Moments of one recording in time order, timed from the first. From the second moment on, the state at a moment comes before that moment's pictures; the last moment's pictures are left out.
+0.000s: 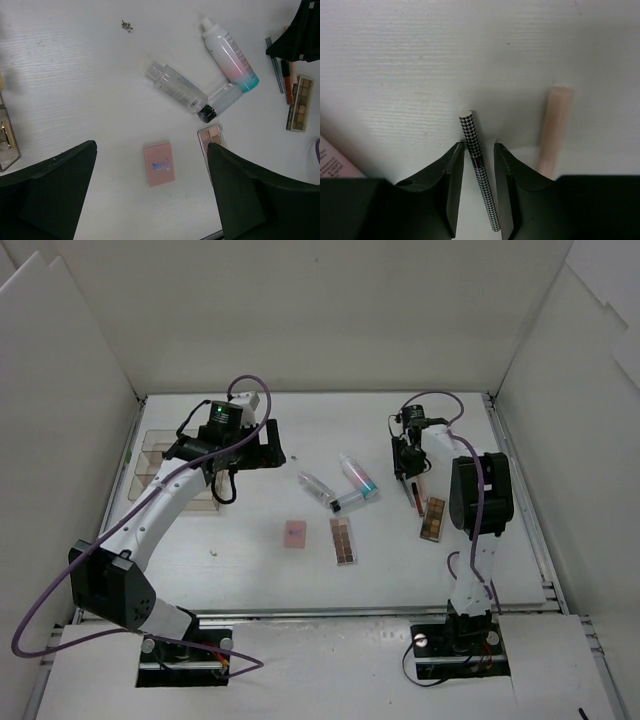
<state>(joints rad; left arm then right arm) -0.37 1.48 1.39 -0.63 0.12 -0.38 0.15 2.11 1.55 -0.64 0.01 0.11</state>
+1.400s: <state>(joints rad) -0.67 1.65 1.41 -0.24 0.47 -0.61 0.43 1.53 1.52 -0.68 -0.21 0.40</state>
